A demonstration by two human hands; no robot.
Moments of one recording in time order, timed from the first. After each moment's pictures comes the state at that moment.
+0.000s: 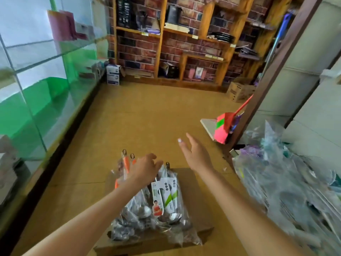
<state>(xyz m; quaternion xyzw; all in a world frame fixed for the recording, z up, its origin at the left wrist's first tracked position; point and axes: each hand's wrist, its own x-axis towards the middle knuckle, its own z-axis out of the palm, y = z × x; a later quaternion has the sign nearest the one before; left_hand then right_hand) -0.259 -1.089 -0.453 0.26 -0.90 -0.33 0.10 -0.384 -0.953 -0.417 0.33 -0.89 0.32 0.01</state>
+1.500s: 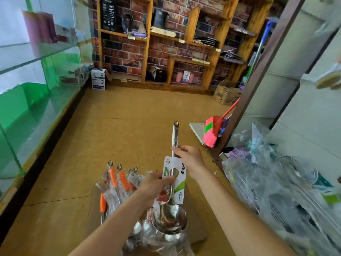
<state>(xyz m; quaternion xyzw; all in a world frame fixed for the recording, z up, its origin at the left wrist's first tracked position) -0.293 -1.055 -0.470 0.22 -0.65 -0.73 0.01 -0.408 -0.965 -0.416 0.13 -0.79 0.58 -0.13</state>
